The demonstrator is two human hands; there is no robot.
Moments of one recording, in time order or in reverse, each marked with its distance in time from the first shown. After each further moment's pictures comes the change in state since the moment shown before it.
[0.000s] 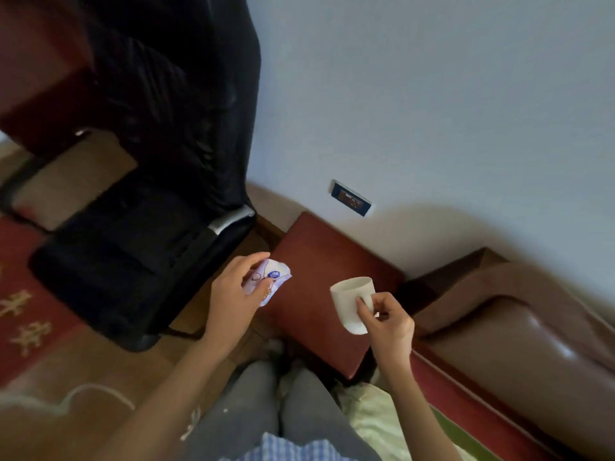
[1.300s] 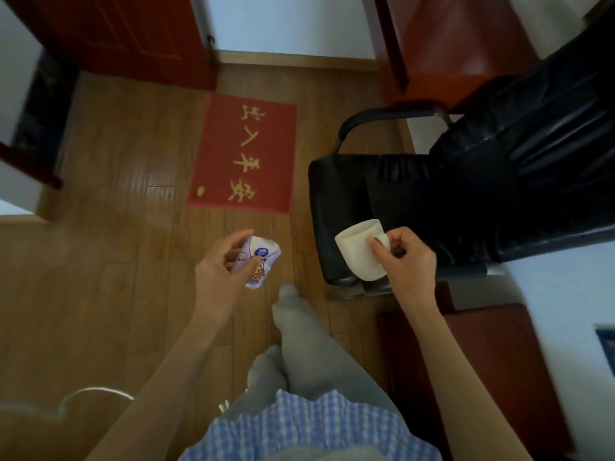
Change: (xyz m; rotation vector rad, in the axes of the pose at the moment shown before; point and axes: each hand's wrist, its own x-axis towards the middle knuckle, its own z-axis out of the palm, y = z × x) left_hand -0.261 -0.221 -0.397 -0.247 0.831 -0.508; right_hand -0.275 -0.256 0.336 -0.192 -0.787 -0.777
